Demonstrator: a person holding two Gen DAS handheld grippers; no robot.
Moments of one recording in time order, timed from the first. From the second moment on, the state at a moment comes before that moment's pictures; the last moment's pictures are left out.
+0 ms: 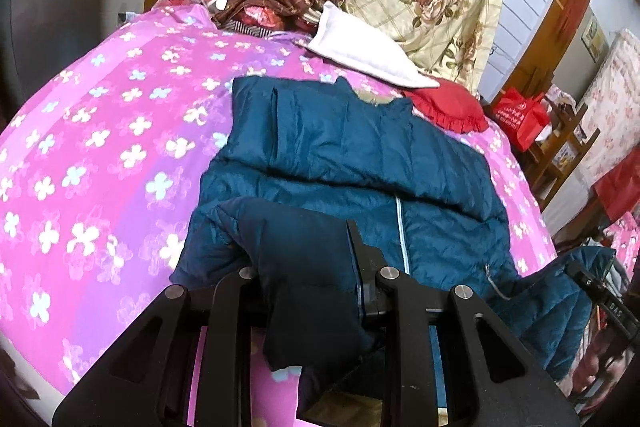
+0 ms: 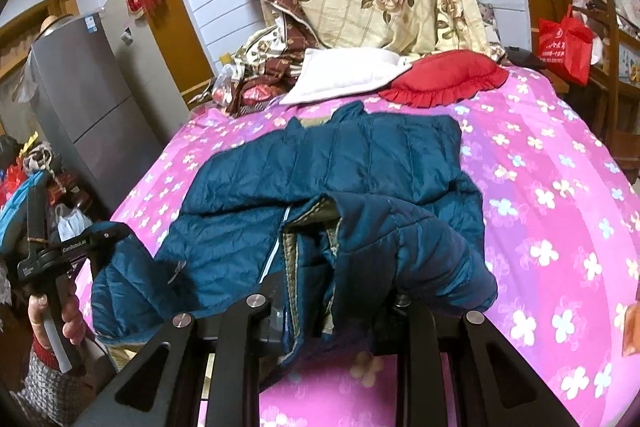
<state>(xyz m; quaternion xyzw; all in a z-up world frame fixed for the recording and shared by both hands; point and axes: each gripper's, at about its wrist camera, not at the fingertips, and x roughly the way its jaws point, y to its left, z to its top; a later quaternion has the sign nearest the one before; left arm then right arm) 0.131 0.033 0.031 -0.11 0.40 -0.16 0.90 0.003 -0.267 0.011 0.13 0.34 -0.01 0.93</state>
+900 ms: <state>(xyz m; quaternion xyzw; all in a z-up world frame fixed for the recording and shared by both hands) 0.178 0.008 0.032 -0.07 0.38 -0.12 0.91 0.066 -0.287 -0.002 0.15 0.34 -0.03 0.93</state>
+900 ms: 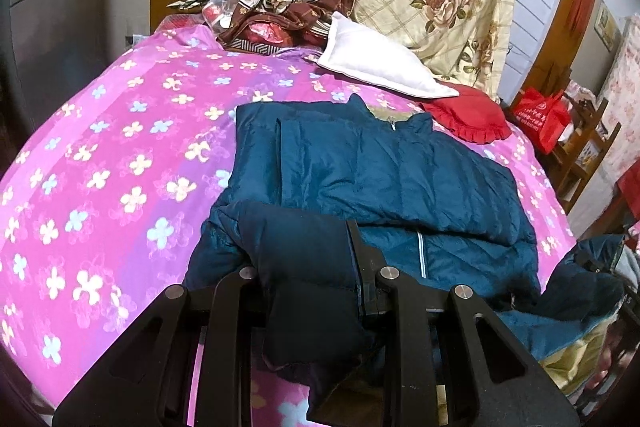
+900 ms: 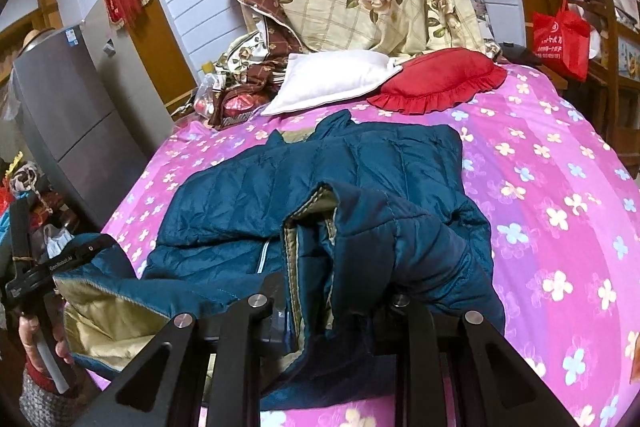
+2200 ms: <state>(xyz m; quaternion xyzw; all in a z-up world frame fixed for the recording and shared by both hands) 0.425 -0.045 -0.003 -0.06 0.44 0.00 0.90 0.299 -0.391 -0.049 0.17 0.40 -0.11 0.89</state>
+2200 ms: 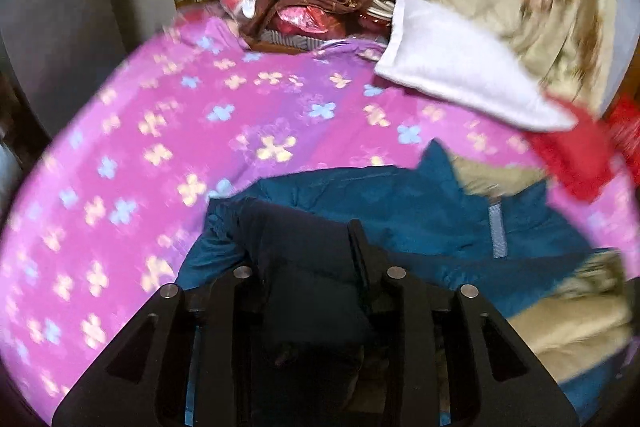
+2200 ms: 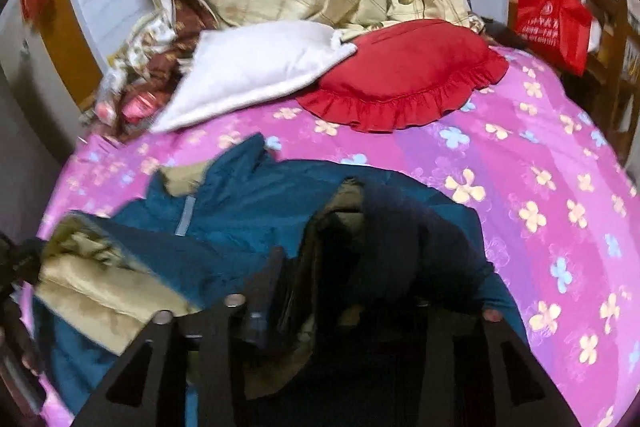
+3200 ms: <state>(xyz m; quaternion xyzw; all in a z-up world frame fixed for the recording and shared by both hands) 0.375 -0.002 0.077 -0.19 0.38 -0.16 0.89 0.299 -0.348 -0.076 0.09 0.41 -0.12 0.90</state>
